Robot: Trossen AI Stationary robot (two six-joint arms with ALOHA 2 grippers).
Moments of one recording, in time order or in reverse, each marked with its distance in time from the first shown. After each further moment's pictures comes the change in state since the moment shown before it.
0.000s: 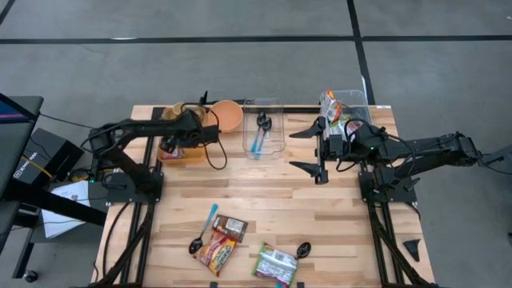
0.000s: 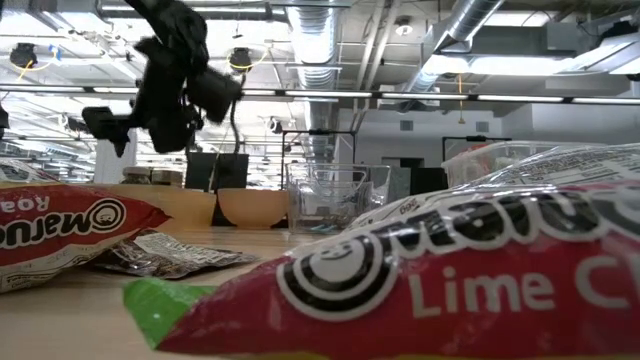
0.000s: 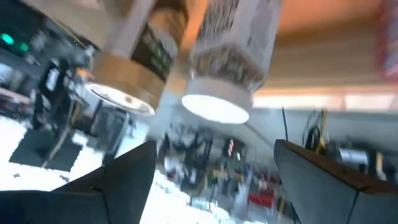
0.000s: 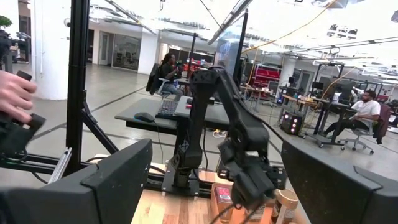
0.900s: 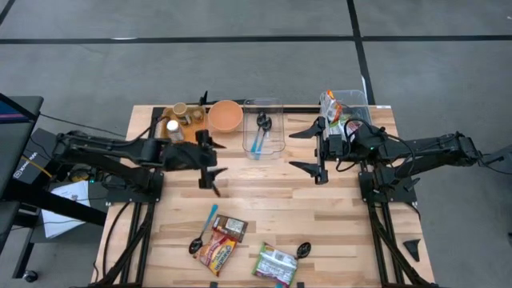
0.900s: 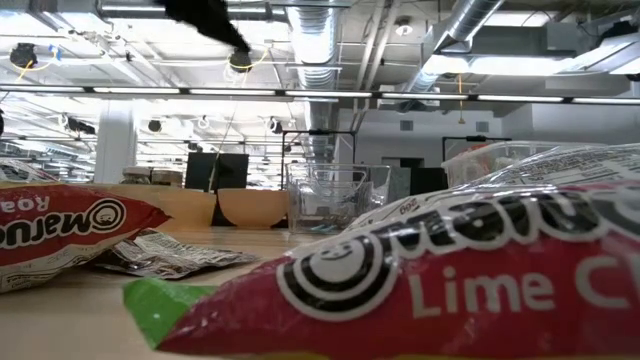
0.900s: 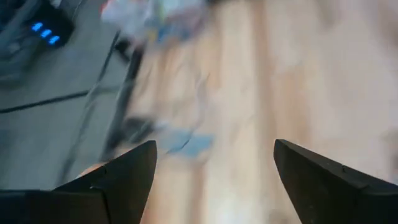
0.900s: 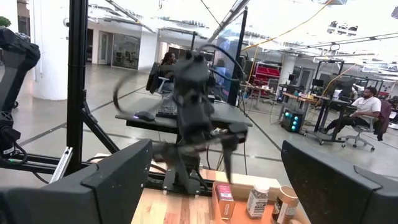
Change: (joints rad) left arm -0.561 -0.466 0.000 0.797 0.546 -0.581; right arm 0.000 0.000 0.000 -0.007 0.004 0.011
